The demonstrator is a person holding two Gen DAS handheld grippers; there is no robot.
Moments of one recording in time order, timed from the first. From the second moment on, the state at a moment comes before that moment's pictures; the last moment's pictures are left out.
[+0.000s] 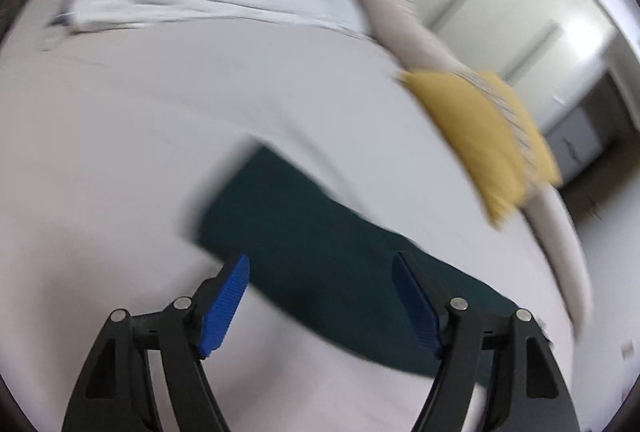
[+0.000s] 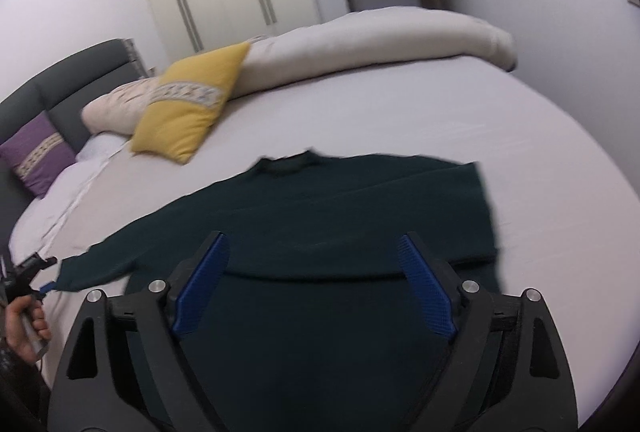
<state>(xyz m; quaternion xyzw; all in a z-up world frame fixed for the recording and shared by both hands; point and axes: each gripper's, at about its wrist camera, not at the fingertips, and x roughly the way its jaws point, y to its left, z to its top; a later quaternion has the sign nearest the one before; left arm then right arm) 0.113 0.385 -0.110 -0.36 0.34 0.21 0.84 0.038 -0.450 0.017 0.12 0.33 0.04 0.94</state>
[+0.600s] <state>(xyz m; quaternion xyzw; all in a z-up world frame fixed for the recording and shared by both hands) 0.153 0.327 -0.066 -0.33 0.36 0.09 0.87 0.020 -0.418 0.024 0.13 0.33 0.05 0.93</state>
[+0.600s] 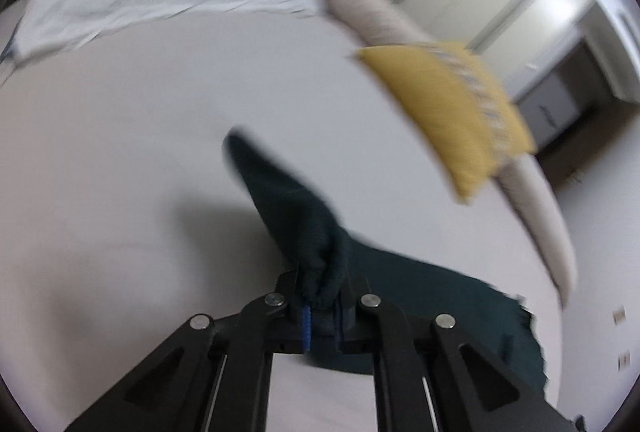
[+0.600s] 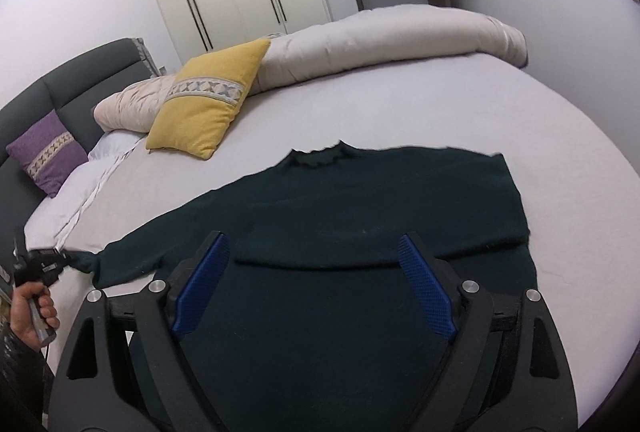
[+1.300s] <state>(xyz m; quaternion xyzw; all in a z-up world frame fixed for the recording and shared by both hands) 0.223 -0.080 -0.090 -0.21 0.46 -0.25 0.83 0.008 -0.527 -0.041 0.23 0.38 0.00 0.90</state>
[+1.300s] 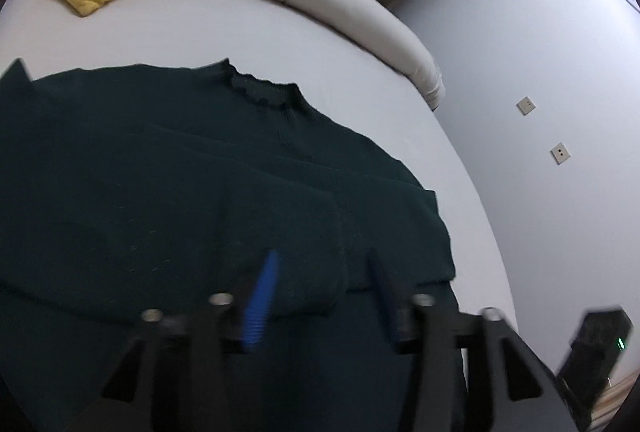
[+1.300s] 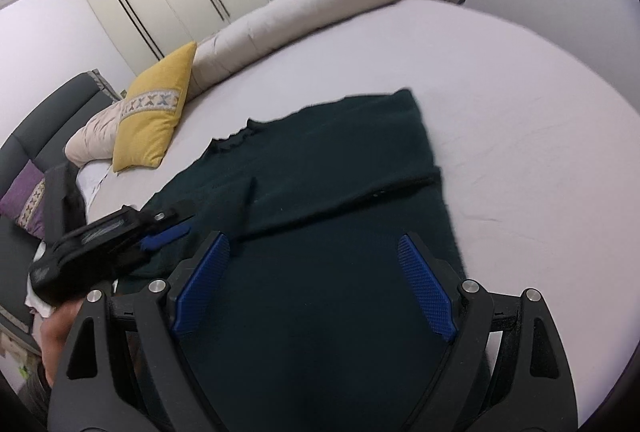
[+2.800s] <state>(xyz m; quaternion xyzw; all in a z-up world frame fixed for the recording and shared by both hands) 0.294 0.103 -0.135 -0.13 0.46 -0.04 0.88 0.180 -0.468 -0.071 0.11 0.46 0.04 0.88</state>
